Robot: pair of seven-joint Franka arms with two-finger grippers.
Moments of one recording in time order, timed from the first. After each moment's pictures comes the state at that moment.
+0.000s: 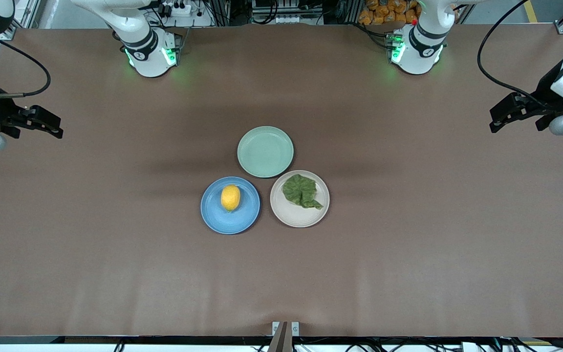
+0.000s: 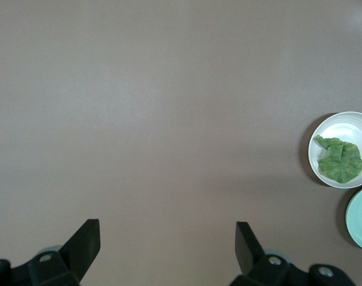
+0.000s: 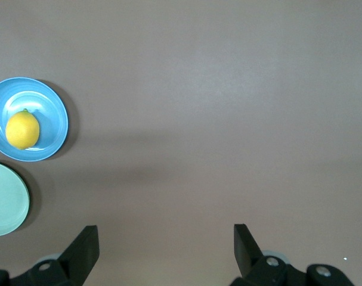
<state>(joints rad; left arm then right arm) -0.02 -0.01 -0.11 -1.55 0.02 1.59 -0.16 0.00 0.00 0.02 -1.61 -0.03 1.57 0.02</state>
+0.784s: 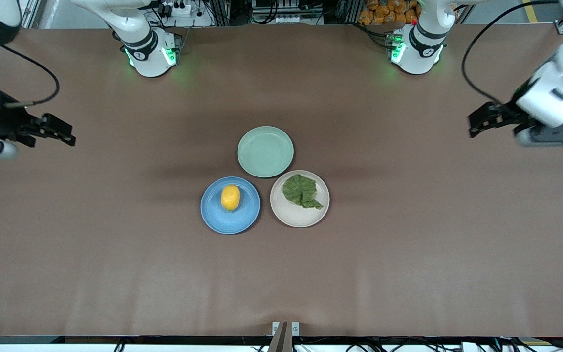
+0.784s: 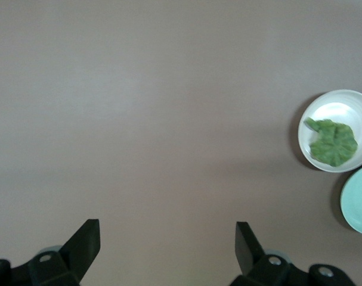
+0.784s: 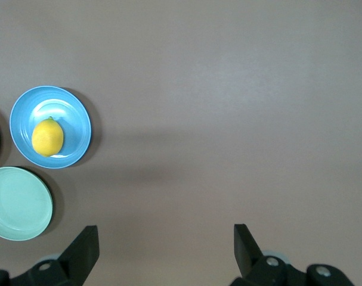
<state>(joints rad) -0.08 0.06 -0.14 -1.56 0.00 1.61 -0.17 0.01 0.07 0.03 -1.61 0.06 1.64 0.05</state>
